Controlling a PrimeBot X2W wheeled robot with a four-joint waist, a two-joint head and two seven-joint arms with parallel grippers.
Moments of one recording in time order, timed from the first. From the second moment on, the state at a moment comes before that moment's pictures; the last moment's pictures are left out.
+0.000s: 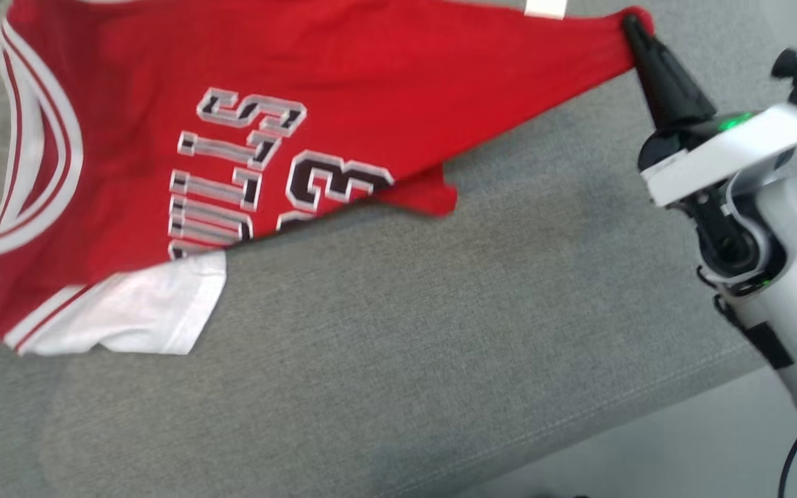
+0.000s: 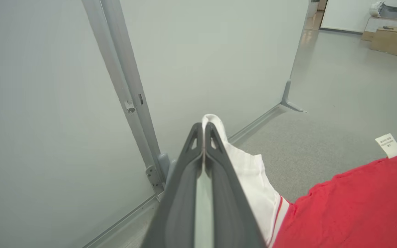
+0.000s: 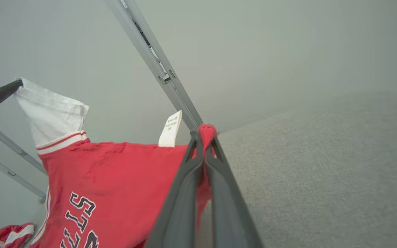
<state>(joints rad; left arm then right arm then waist) -1.59 0.75 -1.20 0.44 -1.22 -0.13 0.05 -0.74 -0.43 0.49 0.25 1.06 0.13 -0.20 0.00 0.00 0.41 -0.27</state>
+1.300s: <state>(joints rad) -1.63 0.80 -1.23 0.42 -1.44 -0.13 0.03 -1.14 -0.58 0.47 0.42 1.17 0.13 0.13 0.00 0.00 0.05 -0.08</state>
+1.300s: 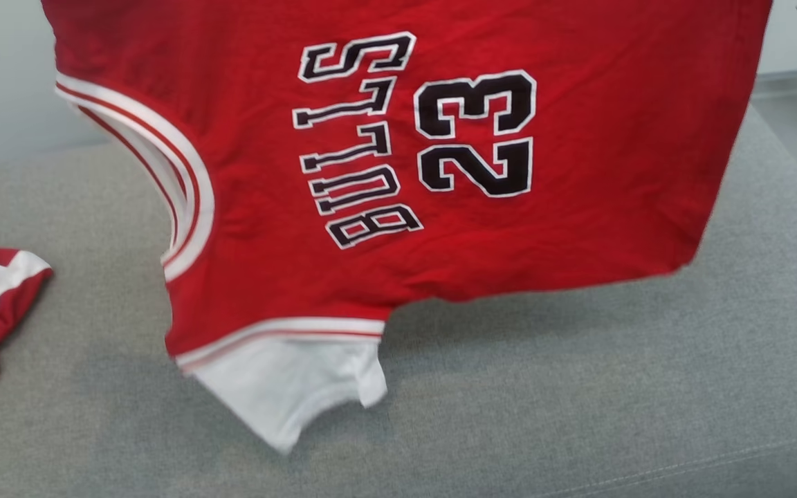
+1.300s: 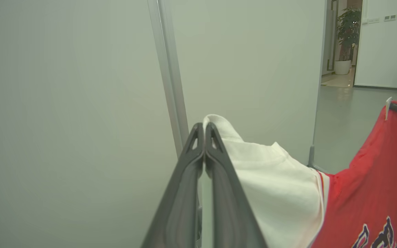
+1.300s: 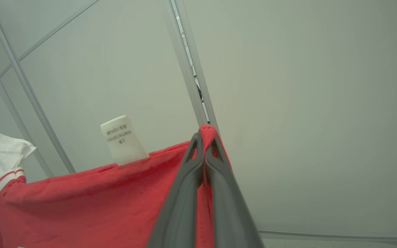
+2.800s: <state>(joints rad) -0.75 0.60 -0.35 0.03 -0.50 -0.13 -0.26 -0.91 -0.41 0.23 0.44 0.63 0.13 -0.26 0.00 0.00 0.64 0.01</state>
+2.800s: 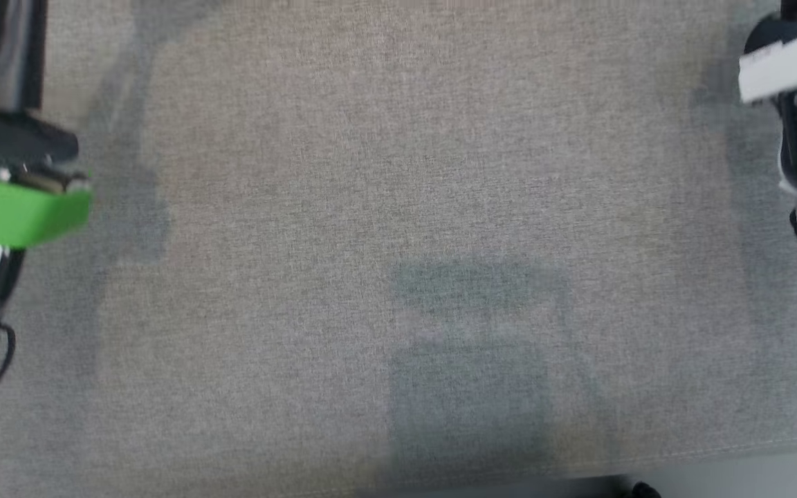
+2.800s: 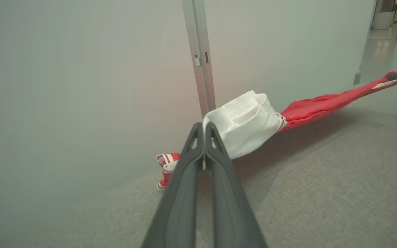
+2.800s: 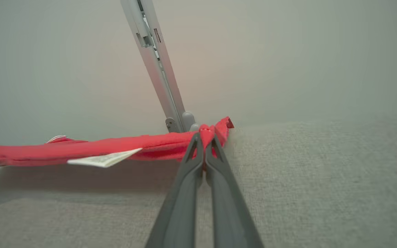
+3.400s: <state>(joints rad) -0.03 0.44 -0.24 -0.17 -0.44 -0.13 -0.26 -0.30 -0.46 0.17 0.21 0.65 0.13 -0.26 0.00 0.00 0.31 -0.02</state>
